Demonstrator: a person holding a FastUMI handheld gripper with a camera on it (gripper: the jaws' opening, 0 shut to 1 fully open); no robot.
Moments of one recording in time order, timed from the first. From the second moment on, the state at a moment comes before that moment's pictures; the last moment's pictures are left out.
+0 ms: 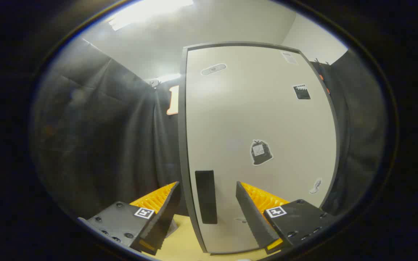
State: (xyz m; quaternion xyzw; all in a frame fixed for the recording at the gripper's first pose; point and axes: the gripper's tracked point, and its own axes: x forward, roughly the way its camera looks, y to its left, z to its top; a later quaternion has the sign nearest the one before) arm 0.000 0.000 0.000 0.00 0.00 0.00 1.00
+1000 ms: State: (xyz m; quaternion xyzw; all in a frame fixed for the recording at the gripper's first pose) arm 0.050 -0.005 -0.034 -0.01 0.02 -0.05 1.00
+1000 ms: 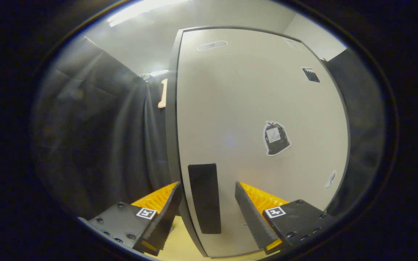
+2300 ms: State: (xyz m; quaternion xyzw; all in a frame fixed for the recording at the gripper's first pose) arm -0.009 -0.002 -0.025 -0.02 0.03 -0.02 1.00
